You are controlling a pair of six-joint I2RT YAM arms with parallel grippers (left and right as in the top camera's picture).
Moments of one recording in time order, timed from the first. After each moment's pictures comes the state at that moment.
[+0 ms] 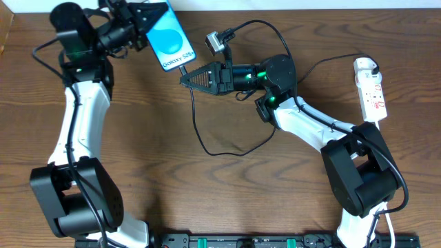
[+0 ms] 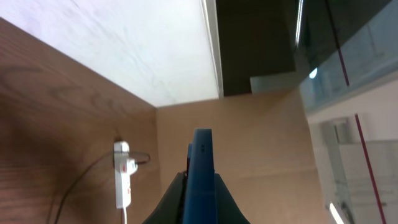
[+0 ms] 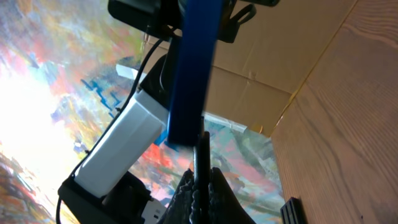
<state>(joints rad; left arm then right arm) 0.17 1.73 1.38 0.37 1.13 -1.40 0.55 1.97 1.25 1.16 -1.12 1.61</state>
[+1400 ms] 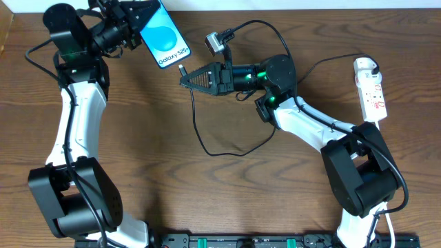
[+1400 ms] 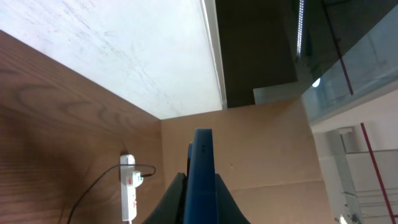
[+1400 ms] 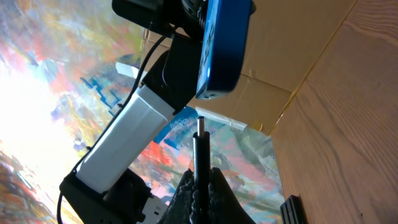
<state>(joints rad) 0.19 1.73 1.38 0.37 1.10 -1.38 0.55 1.97 1.25 1.16 -1.13 1.61</state>
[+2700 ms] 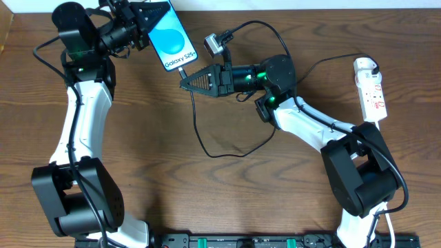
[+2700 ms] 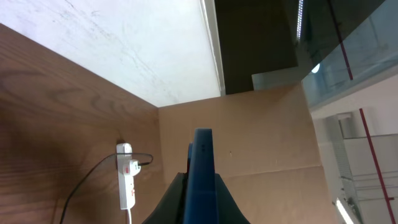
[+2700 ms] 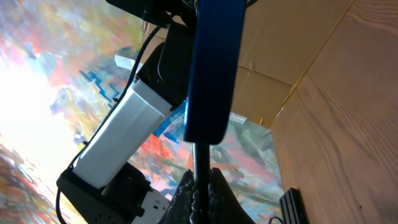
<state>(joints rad) 0.15 1.73 1.38 0.37 1.12 -1.37 0.55 1.97 1.25 1.16 -1.16 1.61</state>
